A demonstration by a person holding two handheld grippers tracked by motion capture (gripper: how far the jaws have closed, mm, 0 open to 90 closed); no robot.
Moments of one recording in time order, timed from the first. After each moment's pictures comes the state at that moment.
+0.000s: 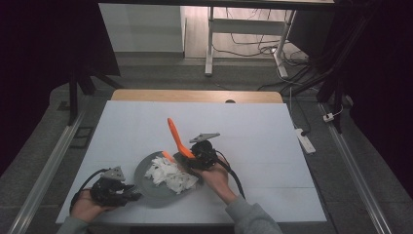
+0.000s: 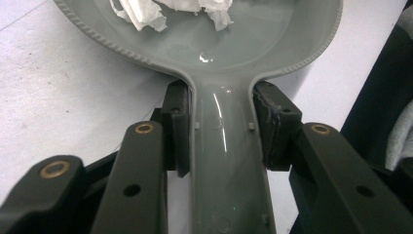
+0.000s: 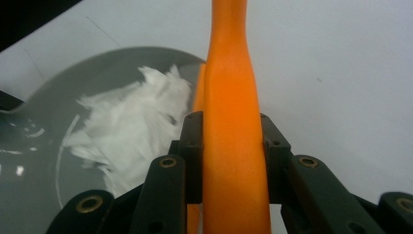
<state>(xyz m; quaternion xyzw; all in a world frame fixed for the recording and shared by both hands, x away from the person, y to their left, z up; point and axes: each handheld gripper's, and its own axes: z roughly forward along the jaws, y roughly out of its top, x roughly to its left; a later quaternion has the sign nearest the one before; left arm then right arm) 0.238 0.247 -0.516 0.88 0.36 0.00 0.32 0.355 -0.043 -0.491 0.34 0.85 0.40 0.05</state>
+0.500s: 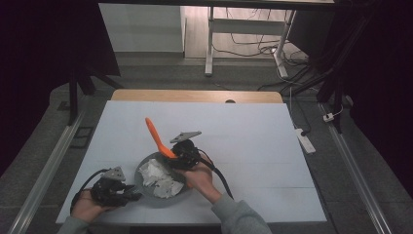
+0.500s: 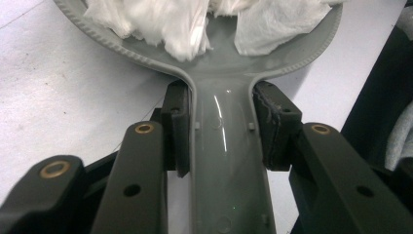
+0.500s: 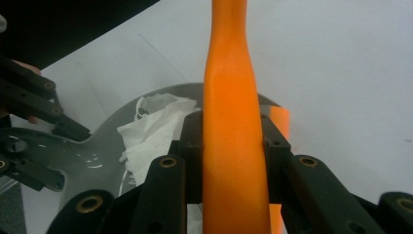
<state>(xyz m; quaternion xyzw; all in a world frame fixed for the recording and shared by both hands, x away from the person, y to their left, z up) 0.238 0.247 -0.518 0.88 0.36 0.00 0.33 0.345 -0.009 -0.476 0.30 0.86 0.42 0.04</state>
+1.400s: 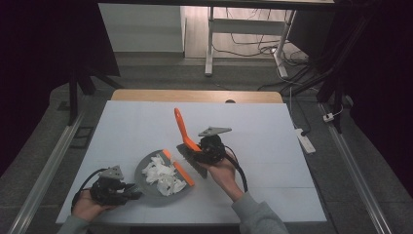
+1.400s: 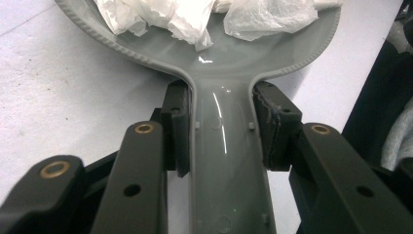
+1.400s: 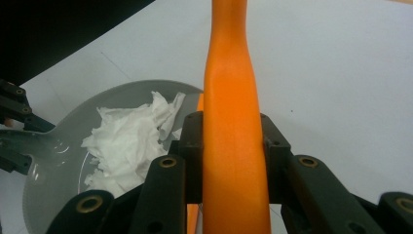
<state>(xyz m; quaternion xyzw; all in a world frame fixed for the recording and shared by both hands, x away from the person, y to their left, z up) 0.240 0.251 -0.521 0.86 0.36 0.00 0.35 0.357 -0.076 -0.463 0.34 0.83 0.44 0.06</state>
